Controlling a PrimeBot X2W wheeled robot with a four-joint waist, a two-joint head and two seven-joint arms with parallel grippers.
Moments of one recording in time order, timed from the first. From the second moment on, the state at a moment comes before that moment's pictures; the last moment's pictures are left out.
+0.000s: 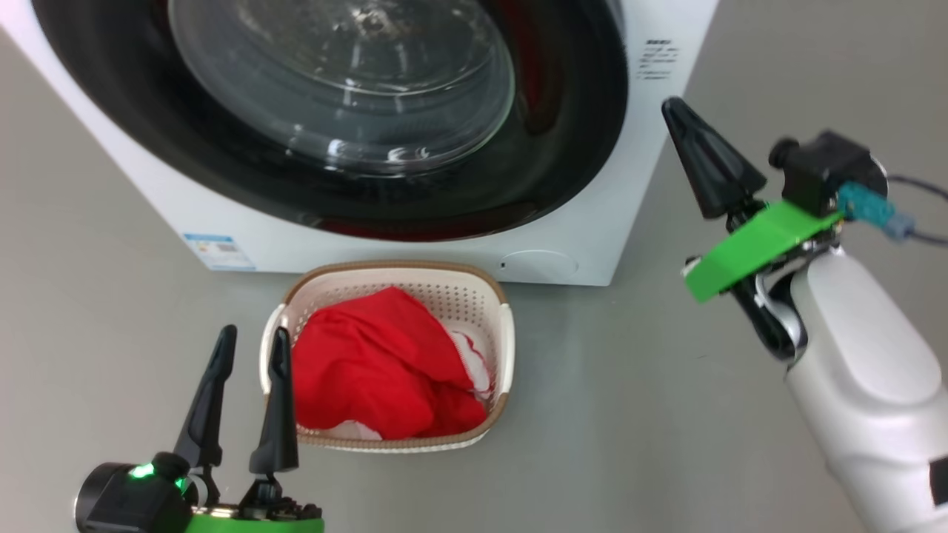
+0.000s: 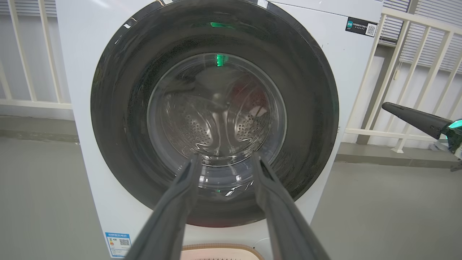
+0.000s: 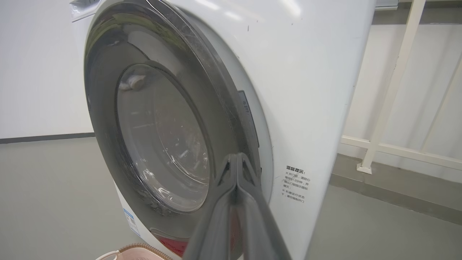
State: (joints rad) left arm -0.01 0.14 -0.26 -0.23 -0.33 0.08 -0.24; right arm -0.75 -0.28 0.35 0.47 0.39 0.13 -0.25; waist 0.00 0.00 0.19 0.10
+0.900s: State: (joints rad) left arm 0.10 0.16 -0.23 -0.25 -0.35 0.12 -0.22; right arm -0.08 -0.09 0.08 -0.09 0.23 0.13 -0.06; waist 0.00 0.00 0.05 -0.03
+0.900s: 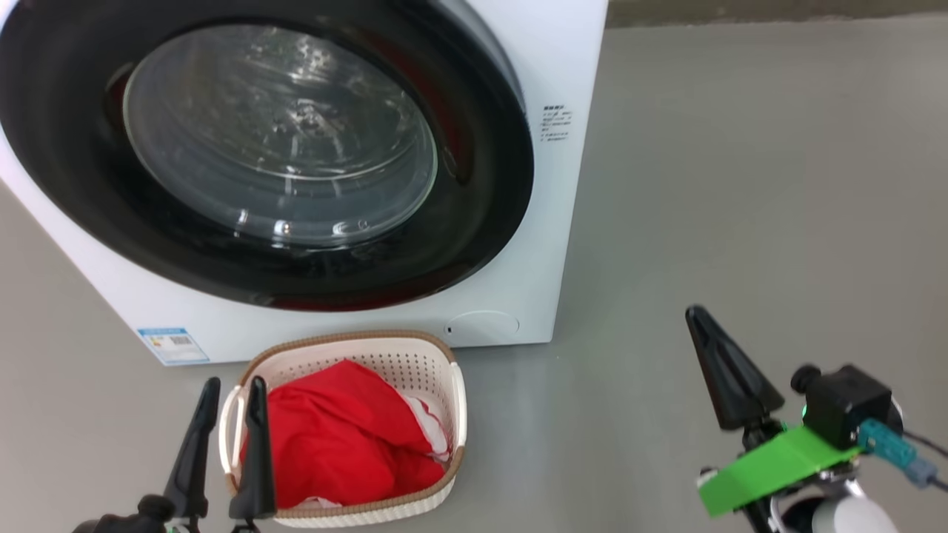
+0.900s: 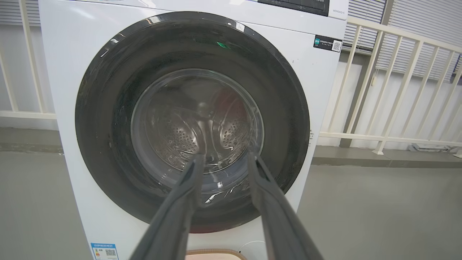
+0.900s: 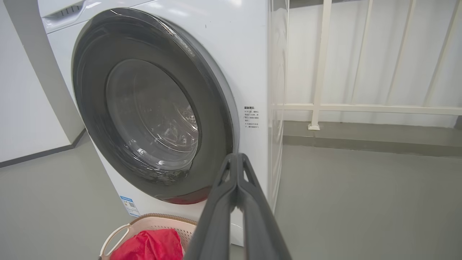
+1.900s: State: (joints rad) left arm 0.20 0.17 -0.23 -0.26 -0.36 0.16 -0.22; right arm 0.17 -0.05 0.05 -0.20 0.24 0.13 -0.03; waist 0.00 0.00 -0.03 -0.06
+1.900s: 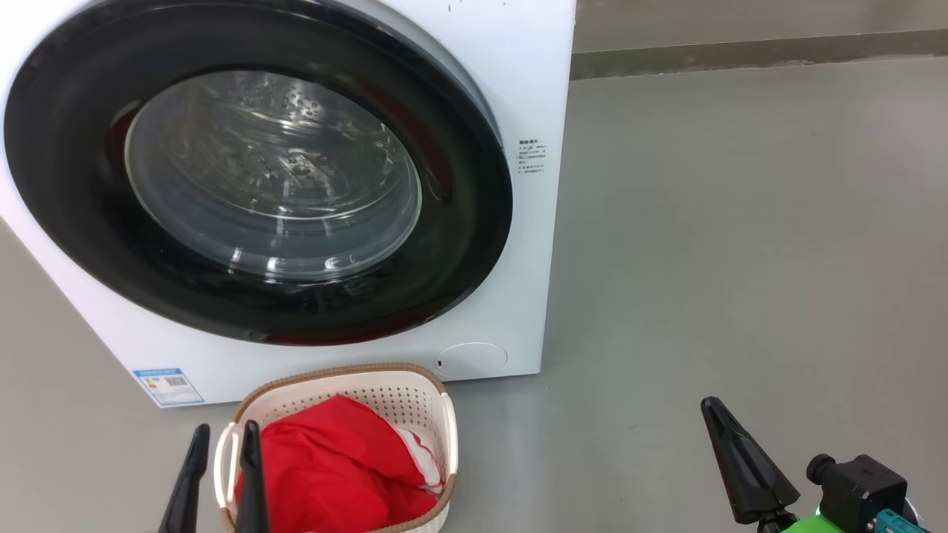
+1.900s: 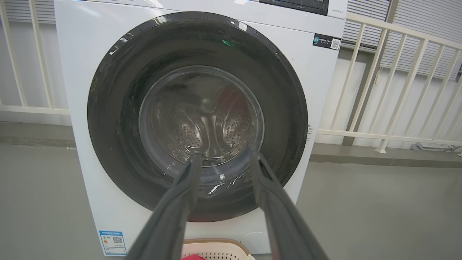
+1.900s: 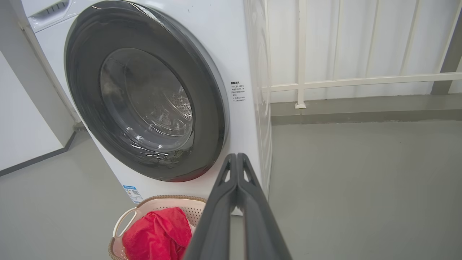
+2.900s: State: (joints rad) left arm 0.20 0.18 -0.25 -0.27 -0.38 0.16 -0.21; right arm 0.17 -0.05 0.05 -0.20 0.26 0.13 -0.05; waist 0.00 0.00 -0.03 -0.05
